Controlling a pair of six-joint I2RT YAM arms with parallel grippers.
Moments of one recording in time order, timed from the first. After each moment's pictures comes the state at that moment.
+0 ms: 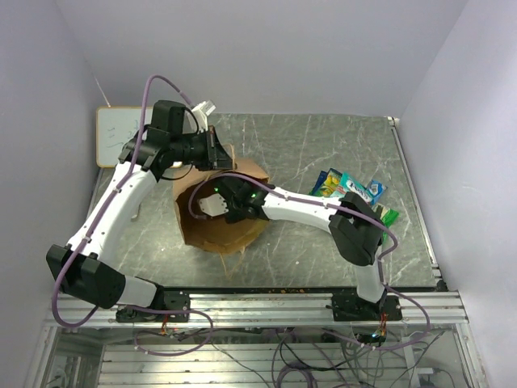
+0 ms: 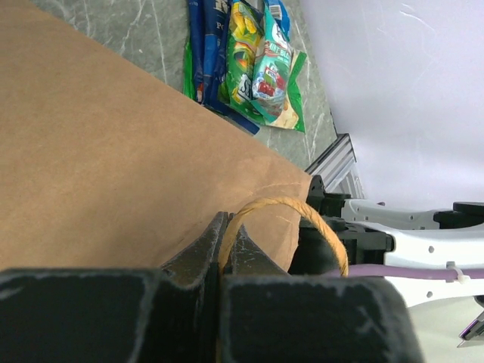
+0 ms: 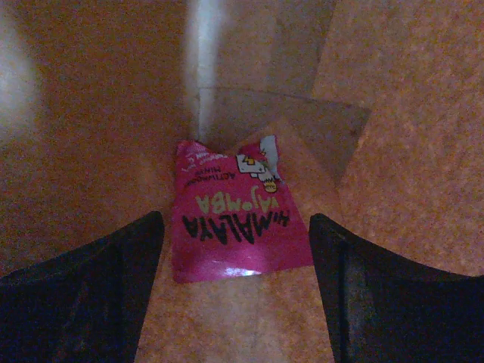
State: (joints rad) left arm -0.35 1.38 1.46 -0.71 0.63 -0.48; right arm 1.02 1.99 1.49 -0.41 0.38 -1.10
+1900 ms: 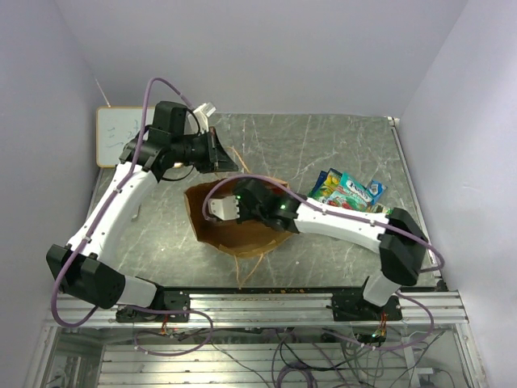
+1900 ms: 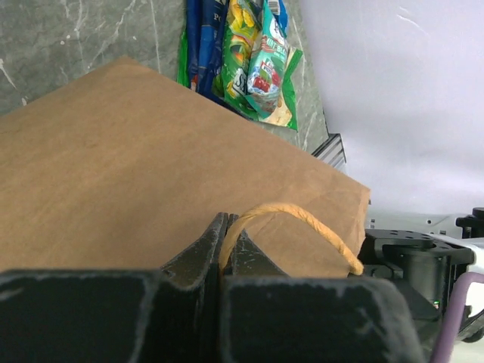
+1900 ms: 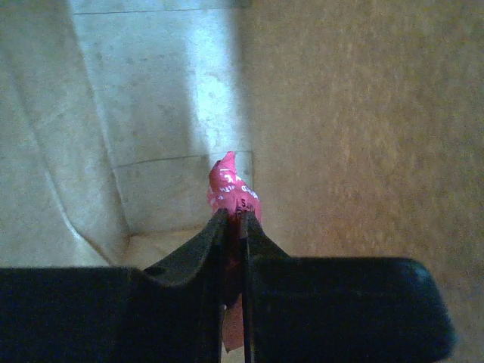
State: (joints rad) left arm -0.36 1.38 1.46 -0.73 0.63 -0.53; right arm 1.05 1.70 1.27 -0.36 0.32 -0.94
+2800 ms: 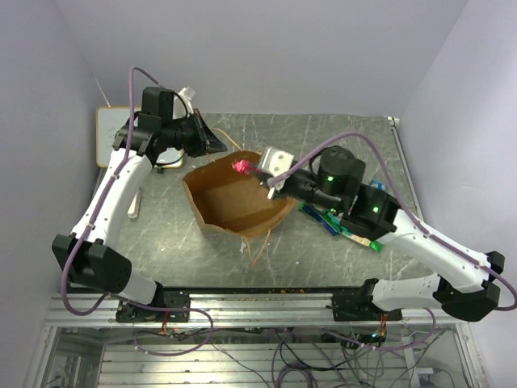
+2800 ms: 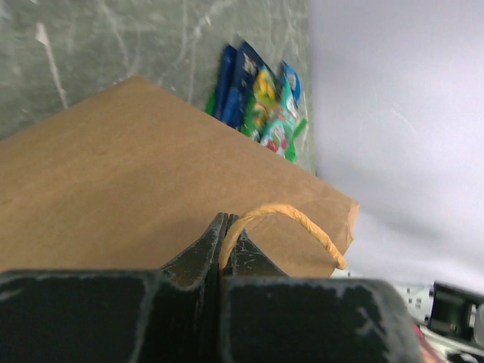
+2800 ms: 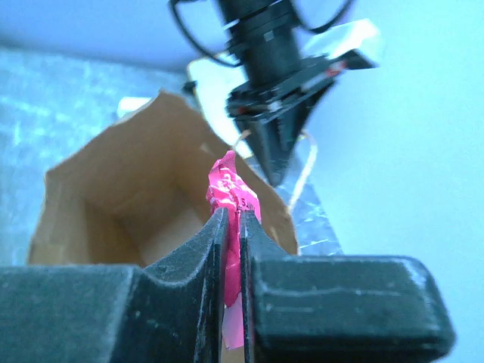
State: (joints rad) left arm -0.28 1.45 1.57 -0.73 0.57 -0.67; right arm 1.06 1.21 1.38 -0.29 -0.08 -0.56
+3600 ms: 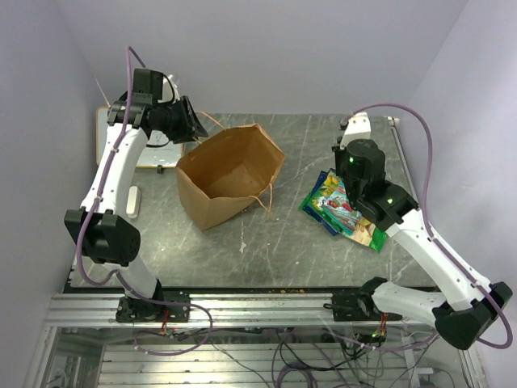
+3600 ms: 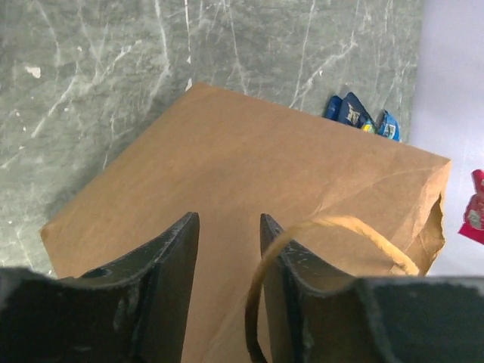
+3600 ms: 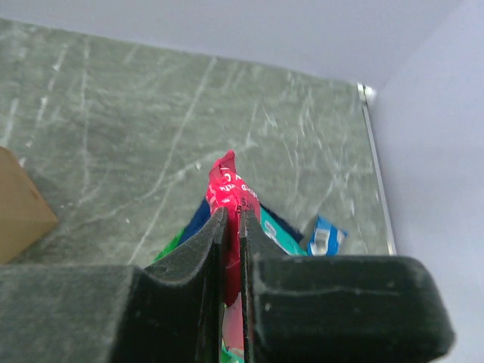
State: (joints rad) left arm -0.14 1.68 1.86 -0.95 0.39 -0.46; right arm 0.61 1.09 1.18 -0.35 0.62 -0.09
